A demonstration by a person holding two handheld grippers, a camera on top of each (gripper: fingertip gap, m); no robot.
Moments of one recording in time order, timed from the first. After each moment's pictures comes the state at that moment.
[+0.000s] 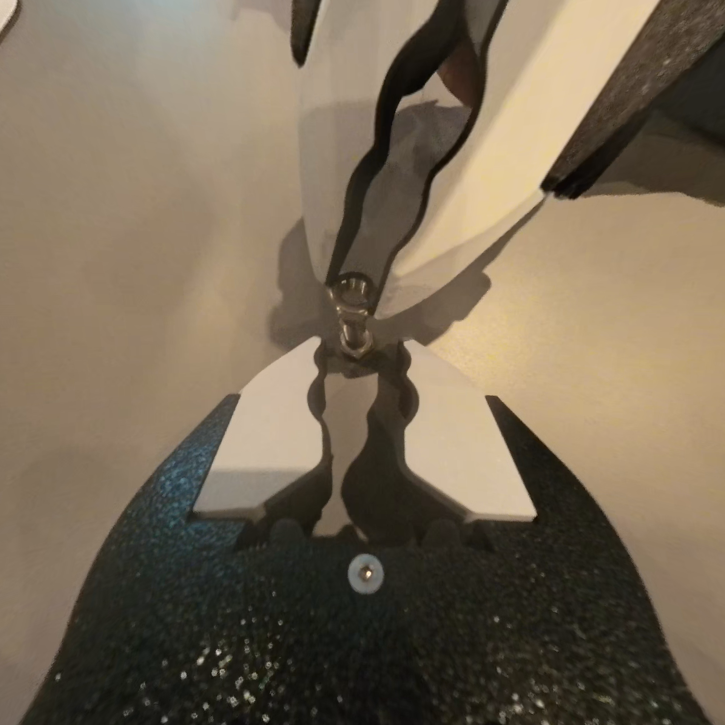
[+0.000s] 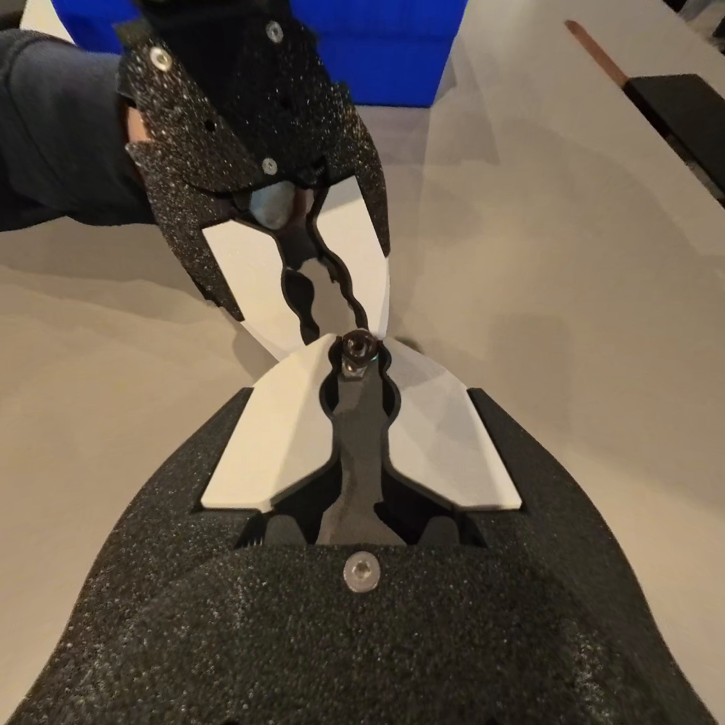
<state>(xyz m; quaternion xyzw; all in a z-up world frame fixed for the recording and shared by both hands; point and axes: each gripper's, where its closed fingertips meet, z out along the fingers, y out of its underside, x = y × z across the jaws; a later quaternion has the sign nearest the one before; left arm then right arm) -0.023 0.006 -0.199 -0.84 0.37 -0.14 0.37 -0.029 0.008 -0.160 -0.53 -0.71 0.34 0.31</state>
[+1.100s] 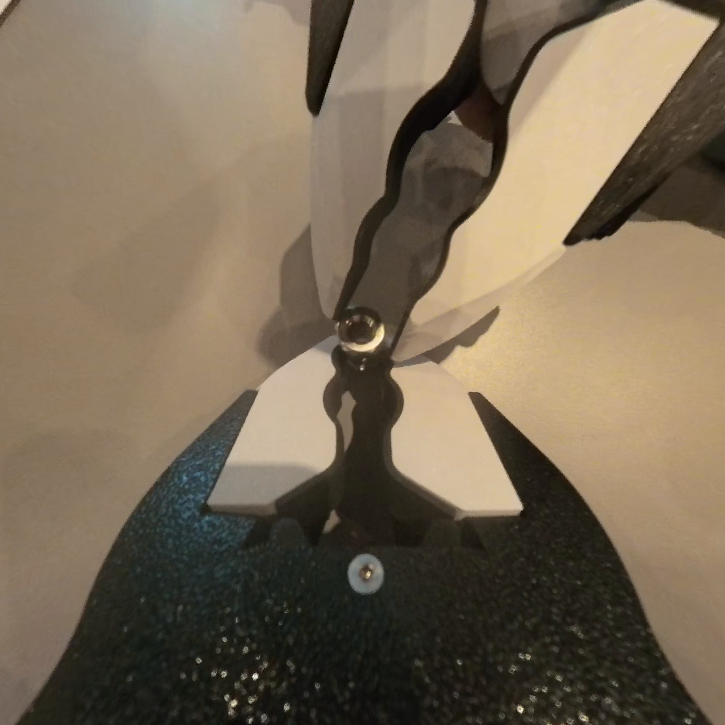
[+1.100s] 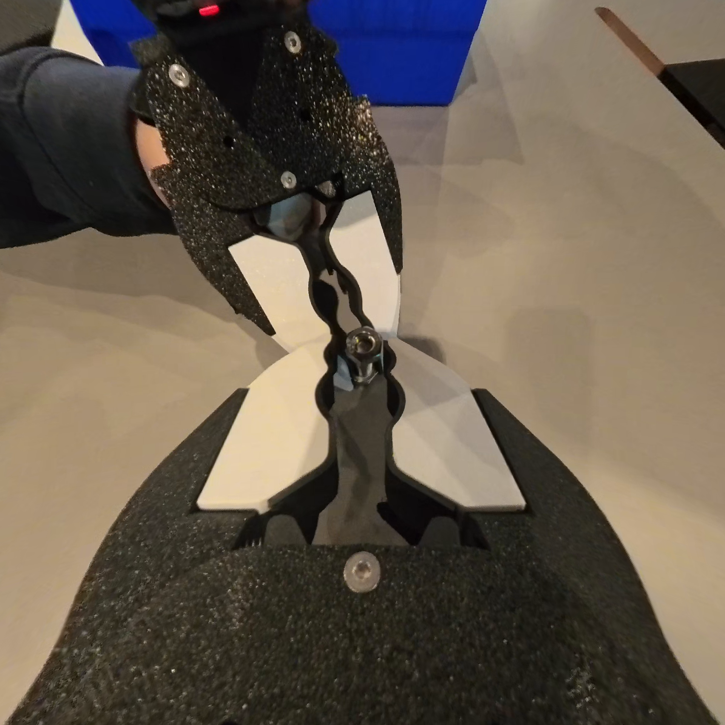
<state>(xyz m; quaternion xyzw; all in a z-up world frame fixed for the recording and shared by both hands) -0.022 0.009 -0.200 -0.85 0.35 -0.14 0.36 -0.033 -0.001 -0.162 -0.53 -0.71 0.36 0.29</state>
